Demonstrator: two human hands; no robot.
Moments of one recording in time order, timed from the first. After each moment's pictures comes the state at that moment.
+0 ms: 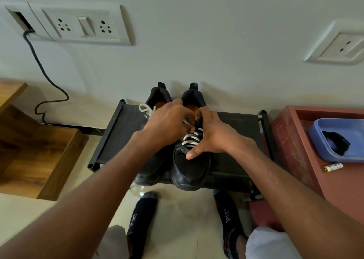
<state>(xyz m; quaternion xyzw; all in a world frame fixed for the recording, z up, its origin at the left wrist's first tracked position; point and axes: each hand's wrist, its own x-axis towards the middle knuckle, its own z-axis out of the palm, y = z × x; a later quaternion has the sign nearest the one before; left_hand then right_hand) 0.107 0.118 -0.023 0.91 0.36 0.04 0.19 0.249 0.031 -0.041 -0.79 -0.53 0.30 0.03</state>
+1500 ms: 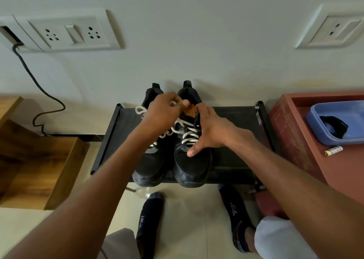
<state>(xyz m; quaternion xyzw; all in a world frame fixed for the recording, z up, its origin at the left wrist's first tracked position) 0.108 0.127 -0.020 0.77 0.45 0.16 0.42 0.250 0.030 -0.038 -0.79 -0.53 0.31 0.03</state>
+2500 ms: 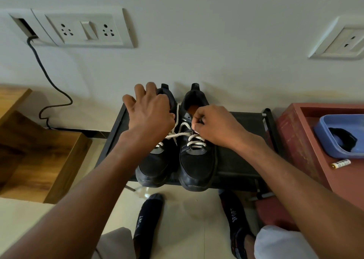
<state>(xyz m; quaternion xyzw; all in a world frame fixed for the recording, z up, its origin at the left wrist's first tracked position) 0.079 0.116 0.009 0.85 0.53 0.04 0.00 0.241 0.037 -0.023 -0.76 -0.58 0.22 0.17</state>
